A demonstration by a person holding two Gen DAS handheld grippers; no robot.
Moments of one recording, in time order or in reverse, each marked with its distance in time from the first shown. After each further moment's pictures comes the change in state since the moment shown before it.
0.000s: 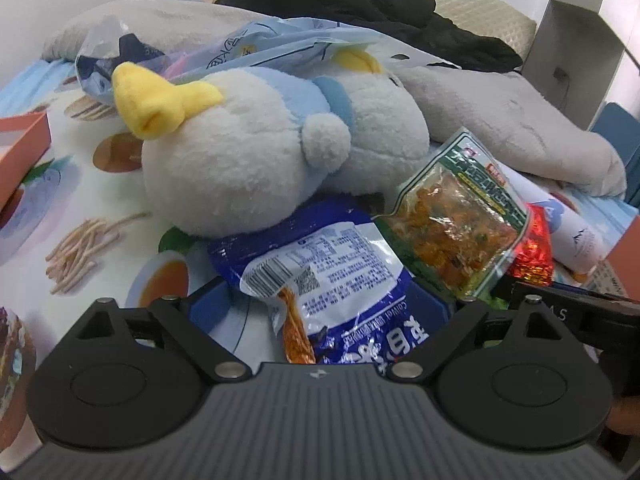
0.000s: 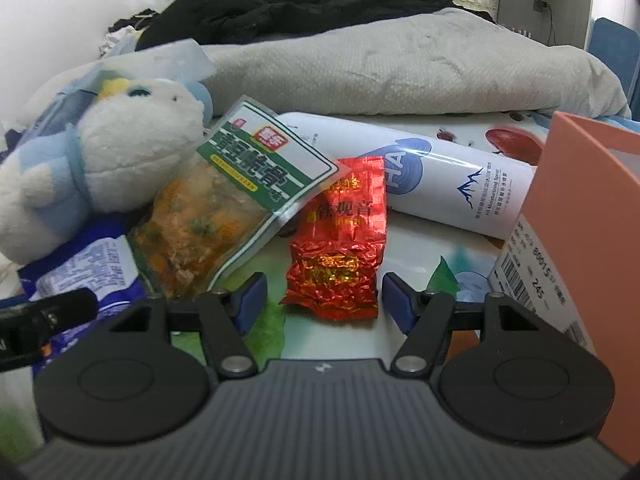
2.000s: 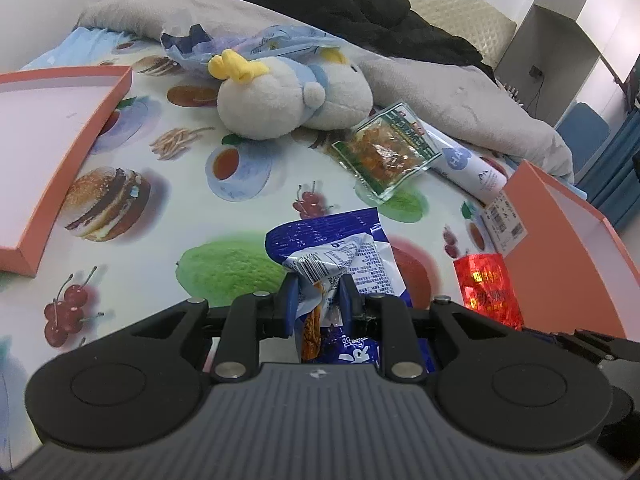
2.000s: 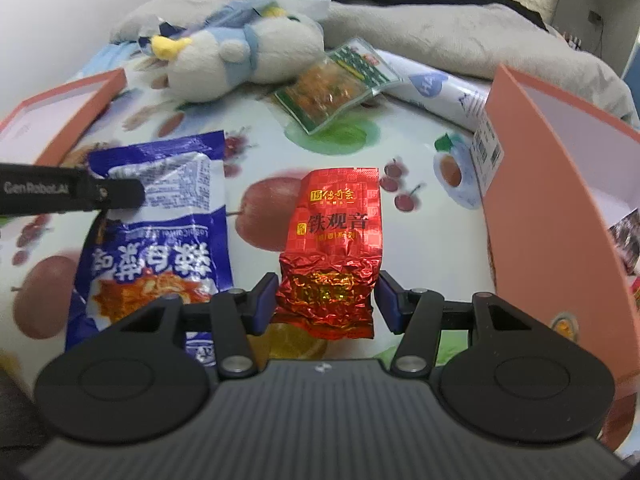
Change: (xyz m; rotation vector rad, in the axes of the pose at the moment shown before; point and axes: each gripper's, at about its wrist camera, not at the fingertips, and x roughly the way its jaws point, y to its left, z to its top) left arm -0.183 0.007 -0.079 -0.062 0.070 -0.092; right arm -0.188 0.020 -0.086 -0.193 0.146 0.112
